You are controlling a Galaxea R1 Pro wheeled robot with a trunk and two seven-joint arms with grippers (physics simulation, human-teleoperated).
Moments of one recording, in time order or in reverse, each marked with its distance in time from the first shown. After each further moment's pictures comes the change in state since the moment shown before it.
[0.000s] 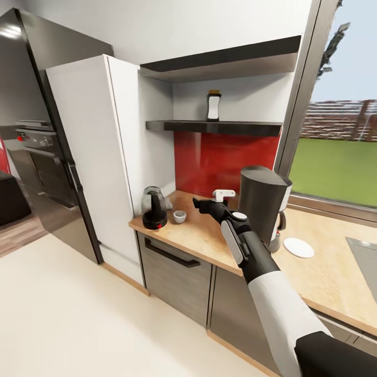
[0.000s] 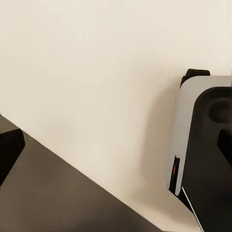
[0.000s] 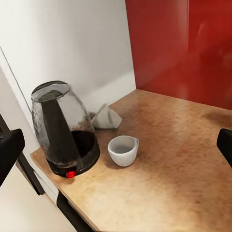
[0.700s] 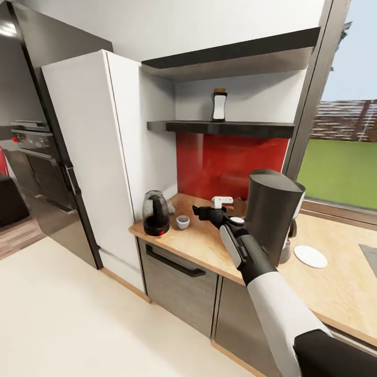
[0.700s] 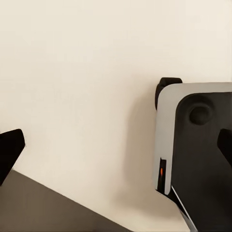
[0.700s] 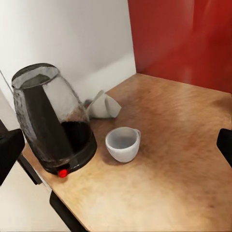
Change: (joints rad) left arm 0.004 0.154 0.001 -0.034 0.021 0.008 -0.354; right arm 0.001 0.000 0.001 0.080 0.000 -0.001 0.001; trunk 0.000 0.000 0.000
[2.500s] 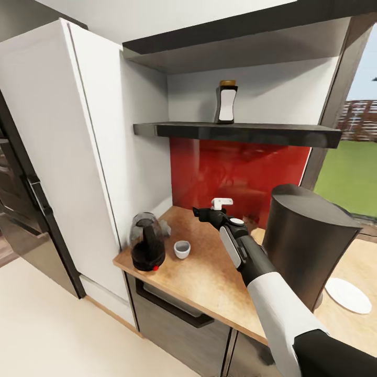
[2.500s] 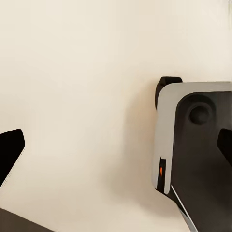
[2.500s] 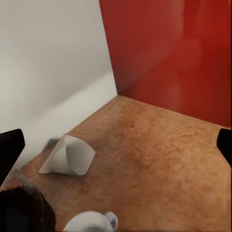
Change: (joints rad) left arm -0.002 -0.002 0.001 0.004 -0.001 0.002 0.004; right arm 0.002 0.000 -0.002 0.014 0.000 0.000 -0.001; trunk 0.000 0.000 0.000
